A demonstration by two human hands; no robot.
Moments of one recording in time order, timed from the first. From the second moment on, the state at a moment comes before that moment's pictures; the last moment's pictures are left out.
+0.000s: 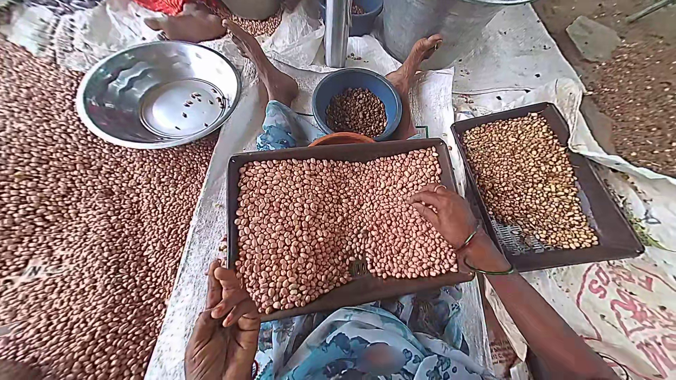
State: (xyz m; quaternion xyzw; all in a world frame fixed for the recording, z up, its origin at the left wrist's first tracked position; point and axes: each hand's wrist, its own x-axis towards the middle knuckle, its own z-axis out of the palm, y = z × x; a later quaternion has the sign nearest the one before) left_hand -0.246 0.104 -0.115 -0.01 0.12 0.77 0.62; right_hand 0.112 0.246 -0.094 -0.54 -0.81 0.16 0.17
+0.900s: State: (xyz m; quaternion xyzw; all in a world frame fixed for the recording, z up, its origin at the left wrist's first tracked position) left_hand -0.242 0.115 -0.113 -0.03 0.12 0.76 0.64; right_hand 0.159 0.243 -0.072 -0.71 -0.69 -0.01 0.17
